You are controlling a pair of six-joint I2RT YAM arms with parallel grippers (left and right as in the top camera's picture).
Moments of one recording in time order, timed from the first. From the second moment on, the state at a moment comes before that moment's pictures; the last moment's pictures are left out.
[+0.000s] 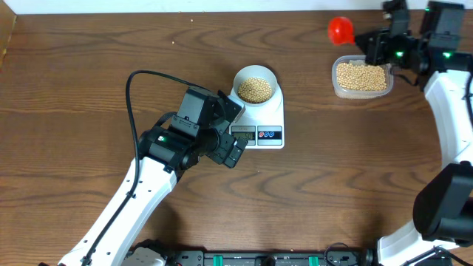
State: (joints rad) left arm -0.45 1.29 1.07 -0.79 0.18 0.12; right arm -0.15 1.79 1.55 -0.50 -0.65 0.00
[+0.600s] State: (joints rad) left arm -0.45 1.29 1.07 -0.79 0.18 0.12; right arm -0.26 1.79 1.55 -0.67 -0.49 0.50
